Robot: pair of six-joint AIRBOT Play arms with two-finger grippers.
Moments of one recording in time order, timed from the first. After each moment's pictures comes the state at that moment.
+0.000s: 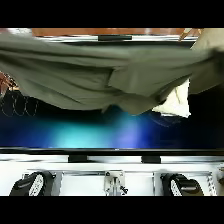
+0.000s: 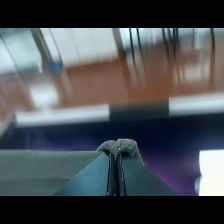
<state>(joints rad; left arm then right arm) 0.34 -0.61 1.62 1.00 -0.99 -1.32 -0.02 -0.50 1.22 1.98 -0.73 -1.64</state>
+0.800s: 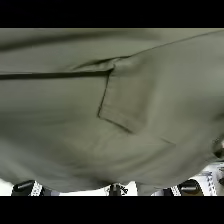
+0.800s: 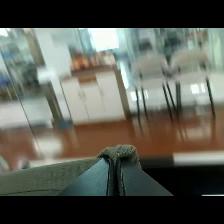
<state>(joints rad) 0.34 -0.44 1.57 1.37 -1.16 -1.40 -0.01 -0.50 1.48 1.86 -0.88 -1.50</state>
